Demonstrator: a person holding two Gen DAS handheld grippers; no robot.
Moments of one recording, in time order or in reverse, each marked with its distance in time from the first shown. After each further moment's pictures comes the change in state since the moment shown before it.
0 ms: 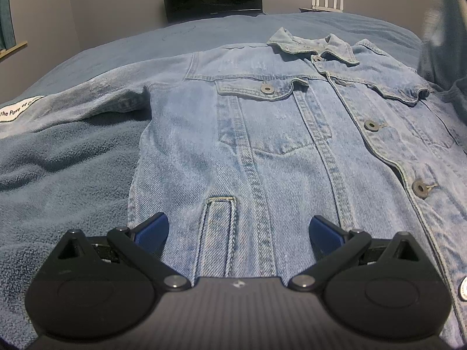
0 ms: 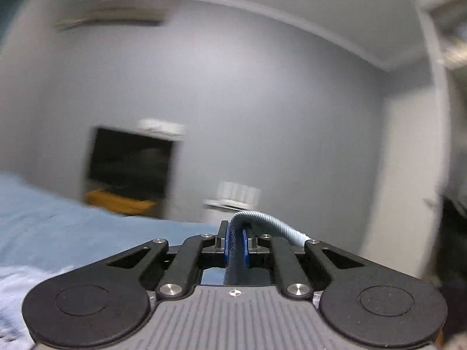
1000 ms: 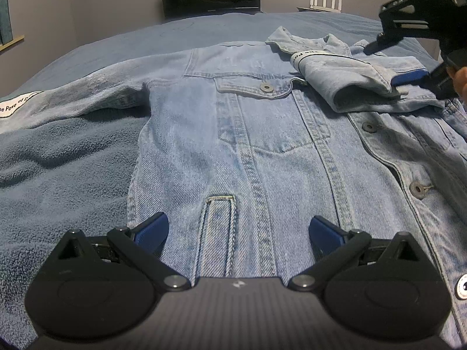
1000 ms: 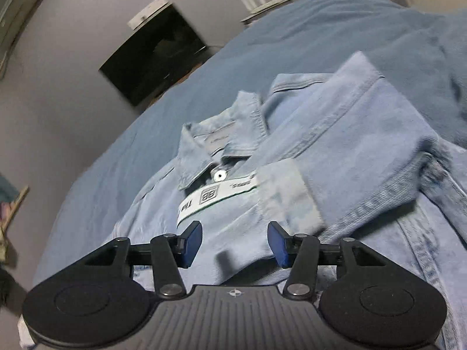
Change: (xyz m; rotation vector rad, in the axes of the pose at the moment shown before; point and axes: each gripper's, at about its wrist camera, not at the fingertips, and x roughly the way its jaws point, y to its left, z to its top) left arm 0.000 0.004 0.001 -0.010 0.012 -0.023; right arm 0.023 0.111 -0.139 0.906 0.686 0.225
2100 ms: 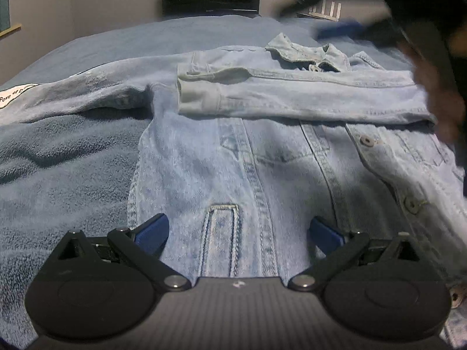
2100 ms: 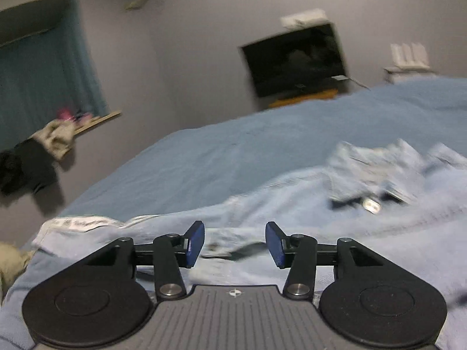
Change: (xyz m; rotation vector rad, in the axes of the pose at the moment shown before) left arm -0.002 0.016 0.008 -0.052 -0.006 -0.068; right arm -0.013 0.105 -0.051 -0.546 -0.065 0.261
